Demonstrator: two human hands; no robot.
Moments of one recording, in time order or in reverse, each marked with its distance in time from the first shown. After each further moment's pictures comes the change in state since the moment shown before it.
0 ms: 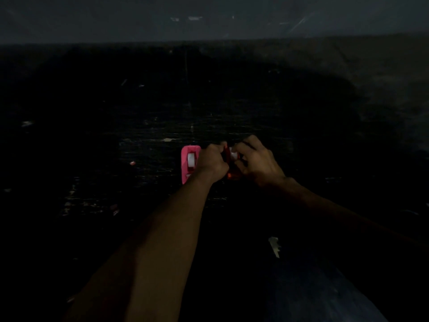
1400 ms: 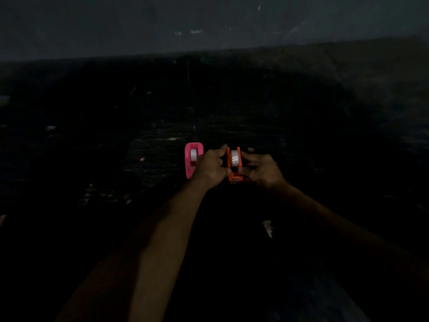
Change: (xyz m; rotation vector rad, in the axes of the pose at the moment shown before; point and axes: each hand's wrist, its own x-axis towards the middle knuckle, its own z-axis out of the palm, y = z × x) left_hand -0.063 0.005 -0.004 -0.165 -0.075 0.035; right_hand -0.055 -0.014 -0.008 0.622 -0.004 0.310
